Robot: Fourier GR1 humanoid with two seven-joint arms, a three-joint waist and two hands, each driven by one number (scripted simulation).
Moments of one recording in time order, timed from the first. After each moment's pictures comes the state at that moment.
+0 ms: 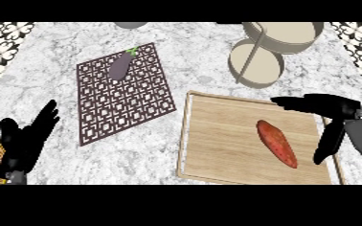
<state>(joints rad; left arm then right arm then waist) 0.03 0.37 0.11 -1.33 0.12 -0.04 0.13 -0.41 -0.58 0.12 -1.05 0.20 1.00 -0.01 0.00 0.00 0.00</state>
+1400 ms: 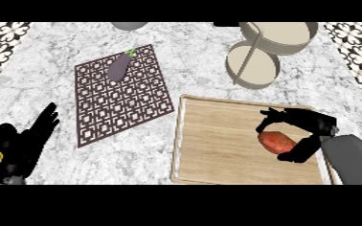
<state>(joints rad) 0.06 0.33 0.16 -1.38 0.06 -0.09 0.14 -0.29 -0.45 0.12 -1.17 0.34 0.93 -0.08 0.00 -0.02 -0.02</state>
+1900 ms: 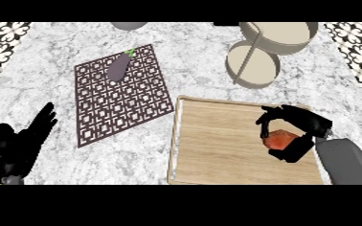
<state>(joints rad) 0.05 0.33 0.18 -1.36 0.06 -0.10 0.13 -0.26 -0.37 0.06 -1.22 0.34 0.81 -0.07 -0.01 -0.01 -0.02</state>
